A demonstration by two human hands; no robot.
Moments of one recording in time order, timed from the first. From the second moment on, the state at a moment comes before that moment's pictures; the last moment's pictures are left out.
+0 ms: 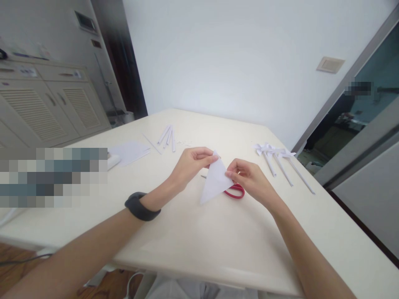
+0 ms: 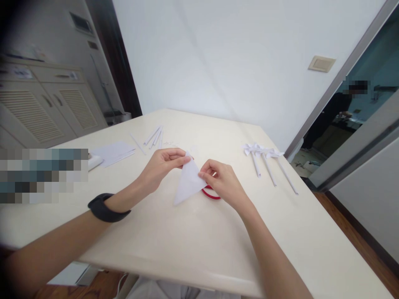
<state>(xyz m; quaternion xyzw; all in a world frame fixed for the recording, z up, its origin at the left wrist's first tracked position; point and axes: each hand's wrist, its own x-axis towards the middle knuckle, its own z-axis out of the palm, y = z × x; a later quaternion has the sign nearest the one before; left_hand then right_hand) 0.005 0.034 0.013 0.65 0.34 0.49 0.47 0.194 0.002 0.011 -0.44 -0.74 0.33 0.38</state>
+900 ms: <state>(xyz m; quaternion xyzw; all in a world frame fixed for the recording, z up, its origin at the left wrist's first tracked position) 0.008 0.030 0.011 0.65 0.31 0.42 0.55 0.193 0.004 0.015 -0.44 -0.70 0.35 0.44</state>
